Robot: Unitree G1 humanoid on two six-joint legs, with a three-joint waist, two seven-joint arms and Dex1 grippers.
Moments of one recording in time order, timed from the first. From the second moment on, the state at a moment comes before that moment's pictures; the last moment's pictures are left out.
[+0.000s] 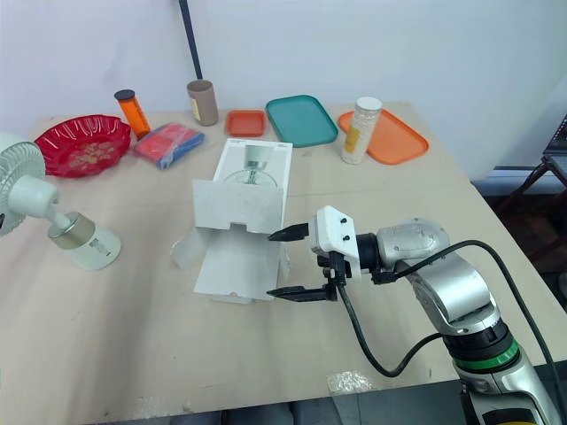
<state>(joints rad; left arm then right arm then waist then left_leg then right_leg) 0.27 0.83 1.01 -0.56 -0.36 0.59 -0.68 -0.48 -0.74 0.15 -0.40 0.47 0.45 1.18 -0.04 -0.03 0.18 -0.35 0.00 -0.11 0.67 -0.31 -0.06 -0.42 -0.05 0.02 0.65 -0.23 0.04</state>
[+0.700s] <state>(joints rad) 0.40 0.67 1.19 -0.72 -0.55 0.61 -0.69 -0.50 -0.71 0.18 -0.35 0.46 0.41 1.20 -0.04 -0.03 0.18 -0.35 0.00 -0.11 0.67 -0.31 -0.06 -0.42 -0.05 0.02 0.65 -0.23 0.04</state>
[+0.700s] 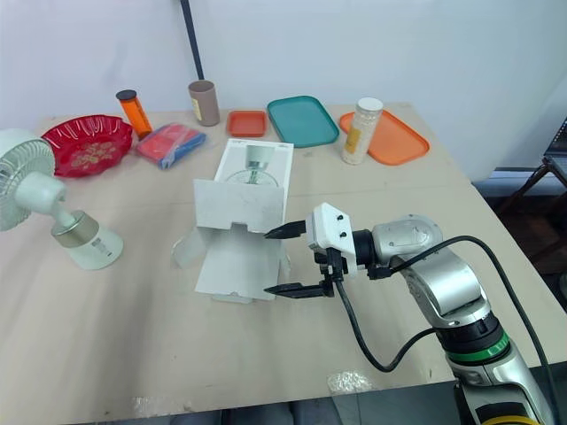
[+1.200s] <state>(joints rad) 0.62 0.82 1.34 -0.78 -1.02 0.70 -0.90 -0.50 -0.71 0.18 -0.34 0.45 0.41 1.20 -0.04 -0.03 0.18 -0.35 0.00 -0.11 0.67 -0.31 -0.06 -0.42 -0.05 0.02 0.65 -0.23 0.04</state>
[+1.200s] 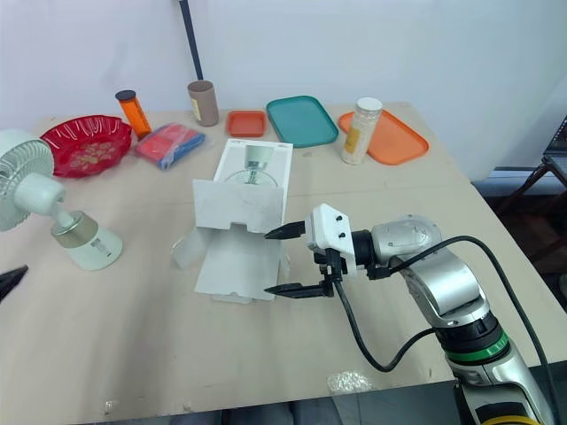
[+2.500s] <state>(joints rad) 0.27 0.91 0.60 -0.58 -0.73 0.43 -1.10 -0.38 -0.44 0.01 -0.78 0.61 1.26 0.26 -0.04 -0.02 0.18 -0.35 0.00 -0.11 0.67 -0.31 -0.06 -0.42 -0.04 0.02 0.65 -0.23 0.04</state>
